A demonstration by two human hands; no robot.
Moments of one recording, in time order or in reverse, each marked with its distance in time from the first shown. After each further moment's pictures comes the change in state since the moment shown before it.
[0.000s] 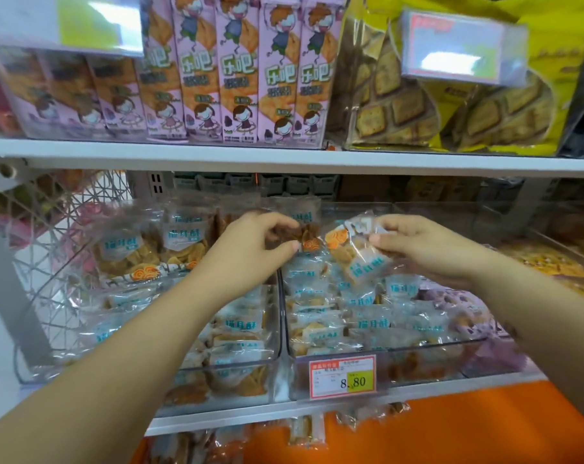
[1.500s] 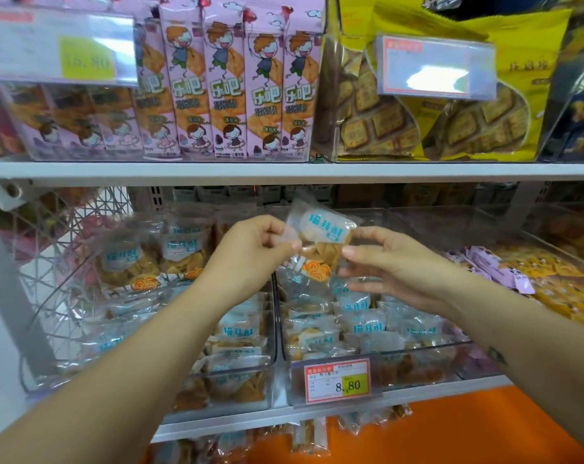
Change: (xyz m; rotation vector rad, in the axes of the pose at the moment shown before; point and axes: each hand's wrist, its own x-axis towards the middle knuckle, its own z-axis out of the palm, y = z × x) left_hand -0.006 0.025 0.001 -0.354 0.046 -0.093; right_hand -0.013 -0.009 0.031 0.461 0.010 0.072
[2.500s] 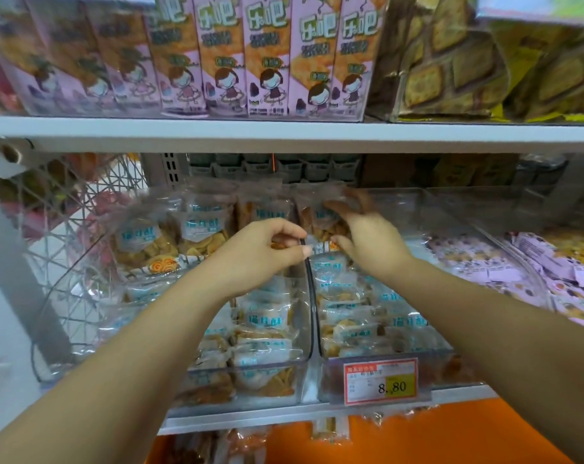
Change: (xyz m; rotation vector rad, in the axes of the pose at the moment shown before) left_hand 0.010 -0.041 -0.020 0.221 -0.195 -0.110; right_hand 0.098 0.041 0.028 -1.368 0.317 -0.340
